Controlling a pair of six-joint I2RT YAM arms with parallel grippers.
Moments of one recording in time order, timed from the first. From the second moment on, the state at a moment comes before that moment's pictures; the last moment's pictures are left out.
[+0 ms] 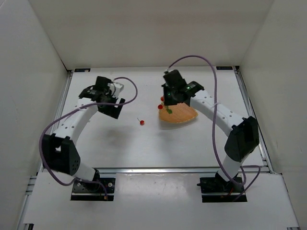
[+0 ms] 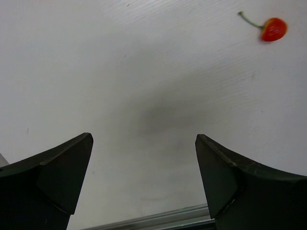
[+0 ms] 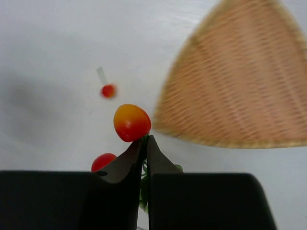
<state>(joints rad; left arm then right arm) -0.22 1.46 1.26 -0.86 0.00 0.21 0.73 1.72 1.60 -0.74 0.11 0.43</state>
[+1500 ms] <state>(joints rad) -0.64 2.10 1.59 -0.84 -0.07 0.26 0.32 1.49 1.38 -0.88 0.16 0.51</state>
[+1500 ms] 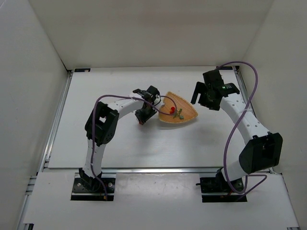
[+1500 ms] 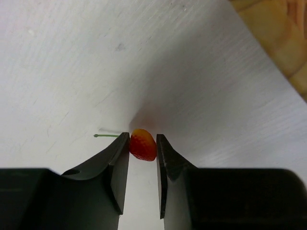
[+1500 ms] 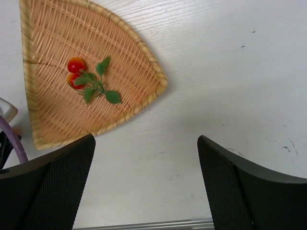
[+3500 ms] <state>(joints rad) 0.17 1.12 0.89 -0.78 -0.12 0.09 0.12 0.95 0.84 -0.90 0.10 0.57</state>
